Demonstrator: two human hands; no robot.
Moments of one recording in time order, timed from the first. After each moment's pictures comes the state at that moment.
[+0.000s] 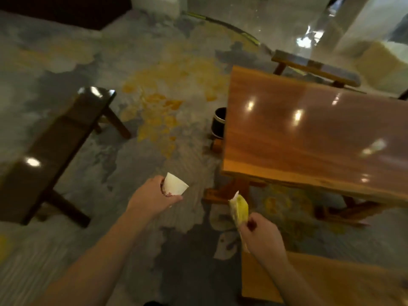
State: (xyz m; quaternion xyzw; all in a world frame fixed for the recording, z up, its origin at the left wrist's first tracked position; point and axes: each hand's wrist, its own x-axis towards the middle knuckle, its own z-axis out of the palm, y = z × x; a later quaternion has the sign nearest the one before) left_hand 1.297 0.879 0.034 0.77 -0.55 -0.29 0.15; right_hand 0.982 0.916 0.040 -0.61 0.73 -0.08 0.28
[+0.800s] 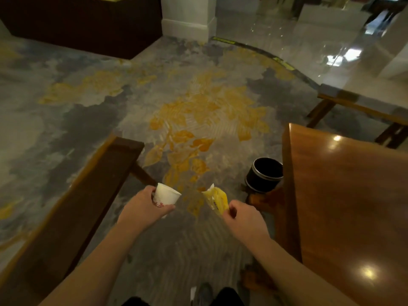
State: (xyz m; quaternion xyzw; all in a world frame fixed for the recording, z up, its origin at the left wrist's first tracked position) left_hand 1.587 0.511 0.055 0.82 -0.49 -0.26 0.17; right_hand 1.299 0.464 0.068 -0.74 0.61 -0.09 0.26
